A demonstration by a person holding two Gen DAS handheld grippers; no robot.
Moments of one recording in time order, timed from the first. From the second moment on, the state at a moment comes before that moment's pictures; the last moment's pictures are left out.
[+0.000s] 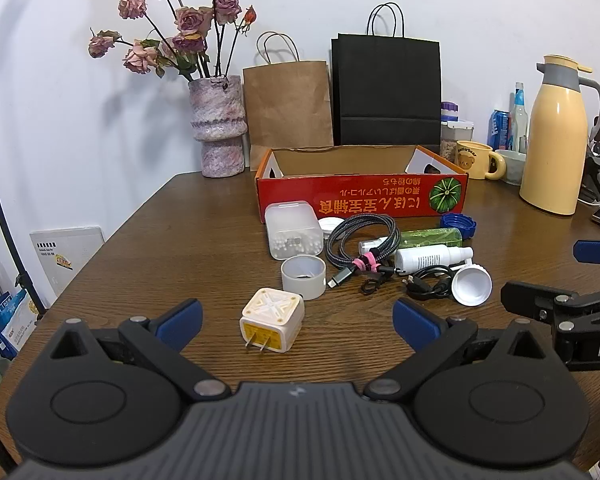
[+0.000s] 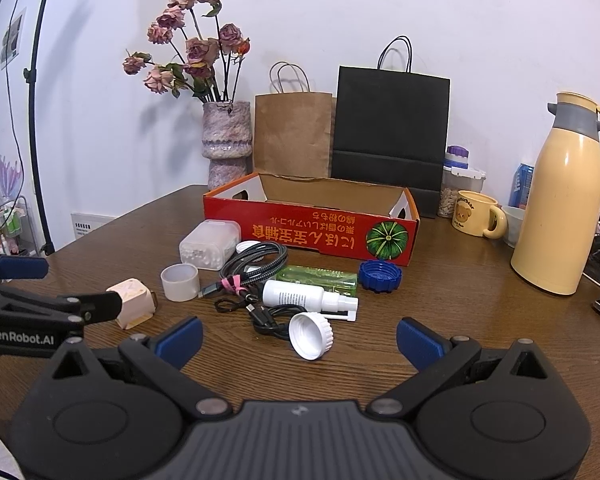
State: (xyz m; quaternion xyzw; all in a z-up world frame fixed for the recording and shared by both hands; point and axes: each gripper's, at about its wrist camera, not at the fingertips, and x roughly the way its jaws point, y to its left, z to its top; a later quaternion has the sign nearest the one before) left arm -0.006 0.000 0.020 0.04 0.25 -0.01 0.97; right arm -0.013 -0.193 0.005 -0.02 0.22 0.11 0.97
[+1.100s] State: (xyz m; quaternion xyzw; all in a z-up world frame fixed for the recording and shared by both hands) left arm 0.075 0.028 -0.030 0.05 0.31 0.01 0.95; right arm 0.036 -0.192 -0.027 -0.02 0.26 0.09 0.96
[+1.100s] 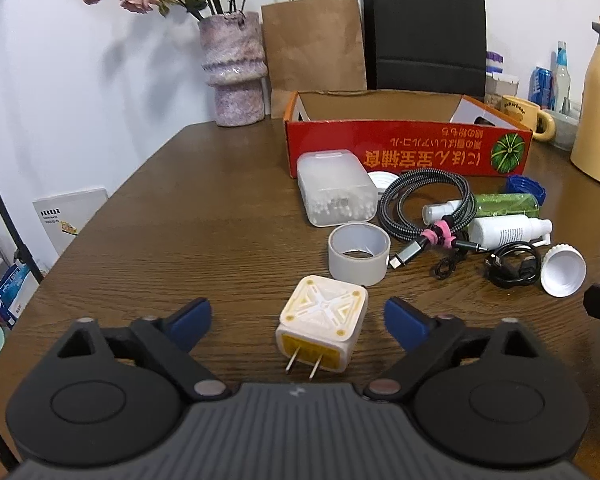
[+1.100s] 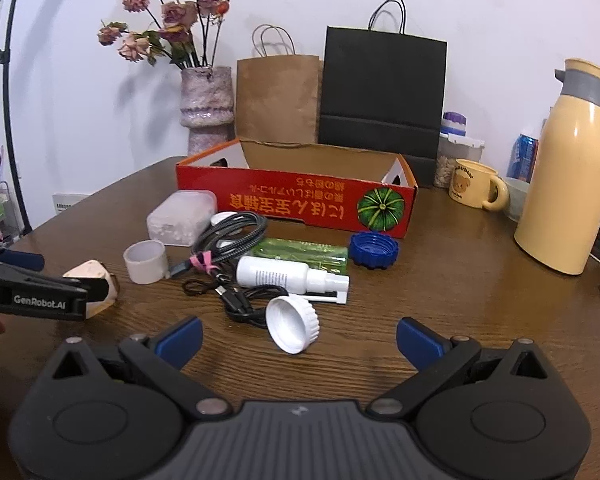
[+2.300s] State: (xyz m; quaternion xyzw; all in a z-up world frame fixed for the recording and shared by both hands) left arm 0.074 0.019 -0.017 0.02 0.30 -0.01 0.95; right arm 0.095 -0.183 -0.052 -0.05 0.33 0.13 0.93
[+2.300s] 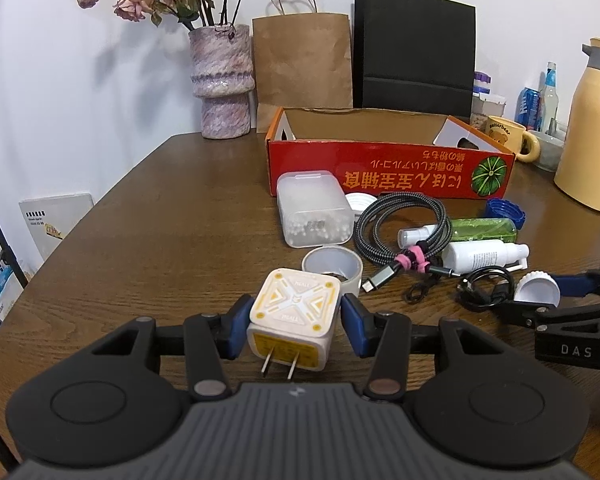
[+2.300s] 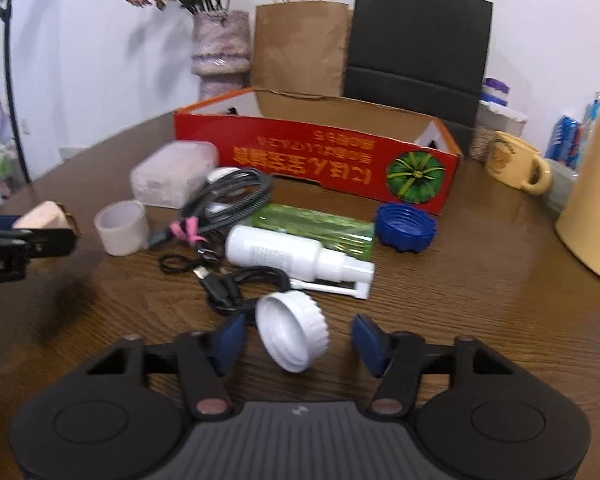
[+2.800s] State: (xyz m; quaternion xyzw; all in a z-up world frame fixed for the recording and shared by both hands) left arm 0.070 0.011 0.001 0.04 0.27 -0.01 0.96; right arm 0.084 -0.197 -0.031 -0.03 0.29 0.14 0.95
